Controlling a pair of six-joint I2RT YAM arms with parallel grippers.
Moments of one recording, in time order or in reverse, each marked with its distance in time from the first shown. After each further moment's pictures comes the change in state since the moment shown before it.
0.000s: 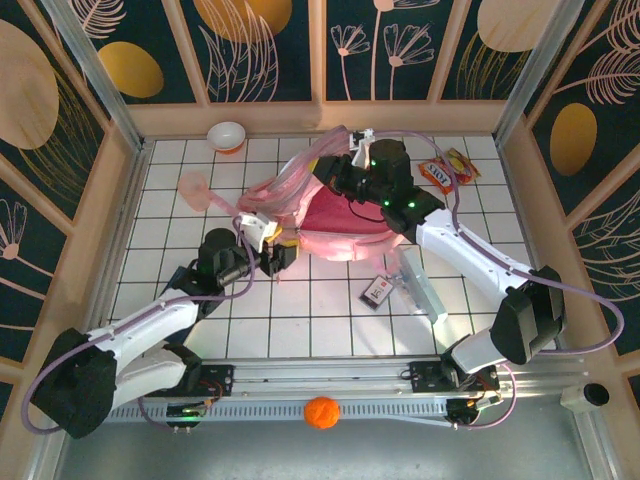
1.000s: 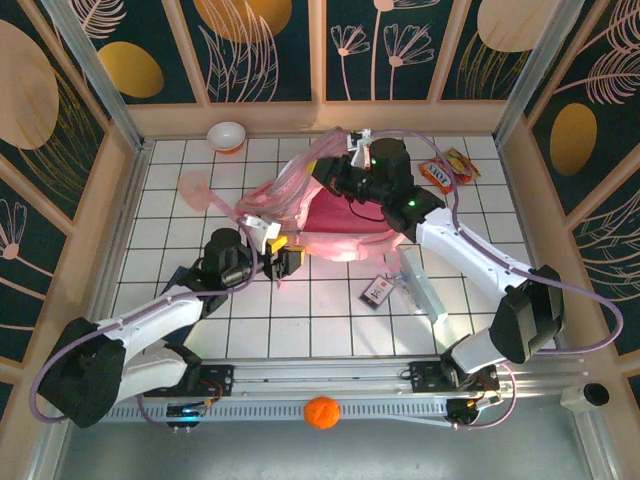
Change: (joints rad) left arm 0.001 0.079 0.006 0.005 0.087 -0.124; right arm -0.006 0.006 0.008 -0.008 -0.052 0.001
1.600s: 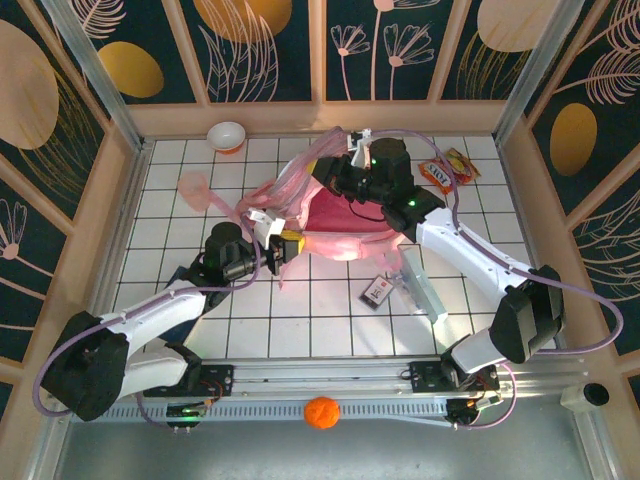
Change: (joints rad) left arm 0.000 0.021 0.036 0.054 0.036 0.038; right arm -0.001 0.000 0.000 0.000 0.001 0.000
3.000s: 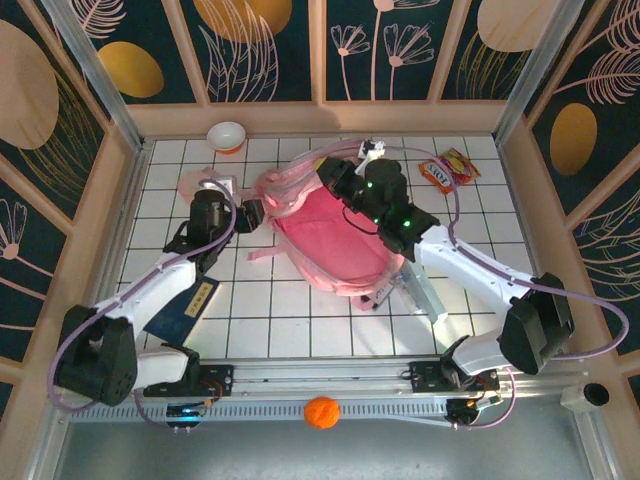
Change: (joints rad) left arm 0.237 0.063 0.235 -0.389 -0.441 -0.184; right arm 0.108 -0.068 -0.148 0.190 0.428 0.090
